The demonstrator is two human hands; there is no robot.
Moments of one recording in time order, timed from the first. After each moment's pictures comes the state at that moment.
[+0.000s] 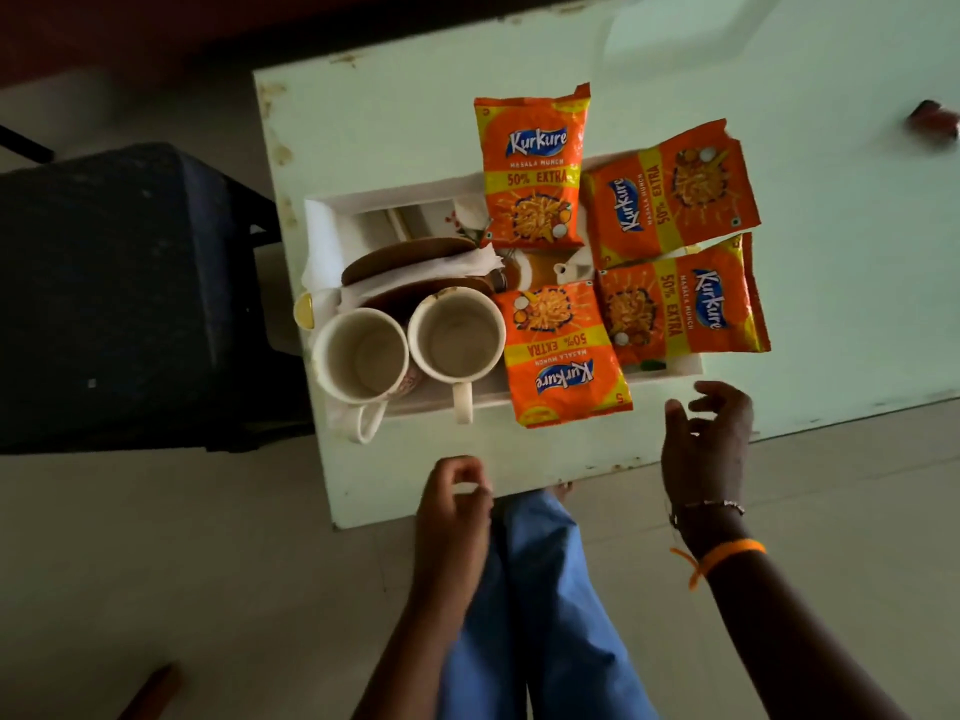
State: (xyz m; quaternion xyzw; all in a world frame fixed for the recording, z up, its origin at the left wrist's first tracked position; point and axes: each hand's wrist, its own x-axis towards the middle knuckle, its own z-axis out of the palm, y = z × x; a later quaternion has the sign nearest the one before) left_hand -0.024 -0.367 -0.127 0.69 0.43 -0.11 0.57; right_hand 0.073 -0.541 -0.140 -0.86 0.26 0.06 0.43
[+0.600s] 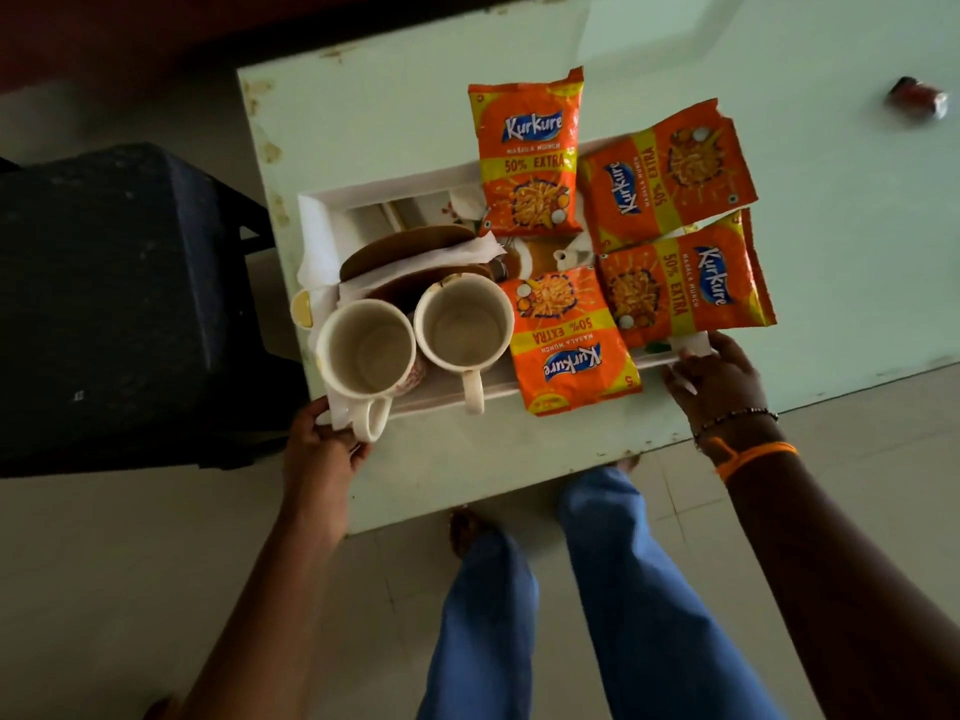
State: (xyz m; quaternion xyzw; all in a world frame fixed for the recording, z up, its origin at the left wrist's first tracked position) left_hand 0.004 -0.245 -0.150 0.54 0.53 -0.02 0.65; right_hand 0.117 -0.552 -0.161 -0.57 0.45 0.13 0.67
